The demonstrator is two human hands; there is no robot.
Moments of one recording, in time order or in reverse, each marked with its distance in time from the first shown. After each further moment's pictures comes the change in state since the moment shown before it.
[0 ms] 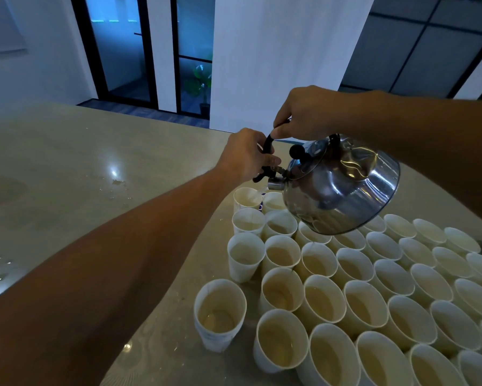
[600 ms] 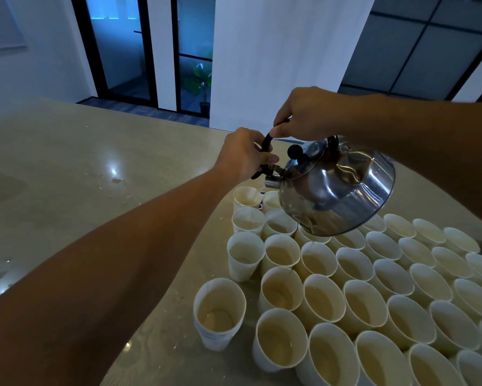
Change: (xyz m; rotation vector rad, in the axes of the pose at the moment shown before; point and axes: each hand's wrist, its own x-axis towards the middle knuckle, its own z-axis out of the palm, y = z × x) left_hand 0.003 -0.007 0.000 -0.067 0.039 -0.027; right_hand 0.005 0.004 0.006 0.033 0.011 0.044
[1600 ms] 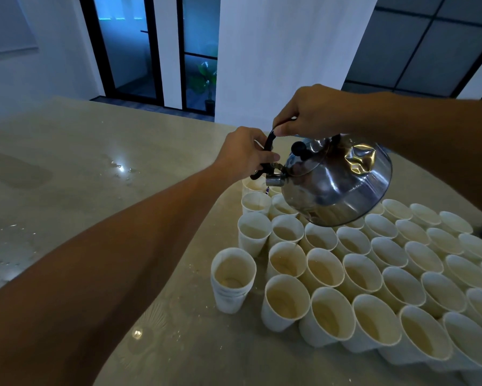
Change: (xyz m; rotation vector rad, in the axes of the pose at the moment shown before) left_hand -0.050 0.003 -0.019 0.011 -0.021 0.003; right_hand -0.042 -0.019 -0.001 0.002 0.023 -0.133
